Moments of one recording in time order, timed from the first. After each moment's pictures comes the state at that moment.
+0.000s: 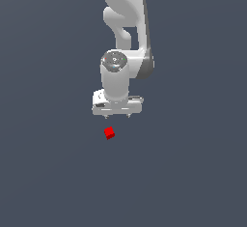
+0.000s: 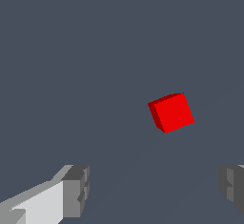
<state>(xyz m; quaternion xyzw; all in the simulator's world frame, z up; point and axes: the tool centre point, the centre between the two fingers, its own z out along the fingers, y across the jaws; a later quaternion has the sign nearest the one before) -0.006 -0.027 0.128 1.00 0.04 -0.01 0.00</state>
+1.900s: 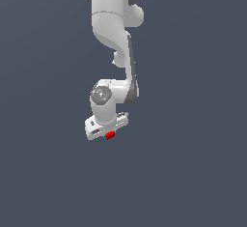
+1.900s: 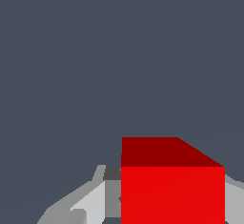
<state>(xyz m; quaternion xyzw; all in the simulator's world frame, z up) 0.026 -0.072 0.020 0.98 0.22 0.00 0.00</state>
